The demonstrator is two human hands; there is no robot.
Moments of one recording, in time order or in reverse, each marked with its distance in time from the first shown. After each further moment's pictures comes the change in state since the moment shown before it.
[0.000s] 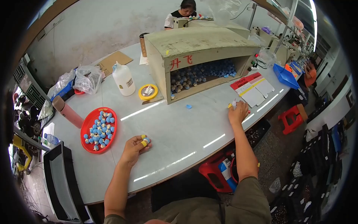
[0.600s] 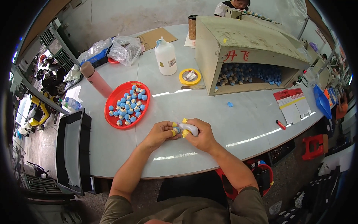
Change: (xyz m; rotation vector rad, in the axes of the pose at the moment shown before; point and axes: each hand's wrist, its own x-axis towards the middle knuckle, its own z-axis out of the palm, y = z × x) left_hand -0.004 -0.008 -0.006 -0.135 -0.113 0.019; right_hand -0.190 -0.194 -0.041 1.122 -0.835 -0.795
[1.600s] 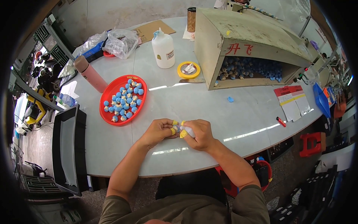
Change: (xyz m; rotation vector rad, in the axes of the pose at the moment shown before) left_hand -0.004 0.006 0.004 0.100 -0.044 -0.060; right_hand 0.002 0.017 0.009 -0.227 0.112 -0.451
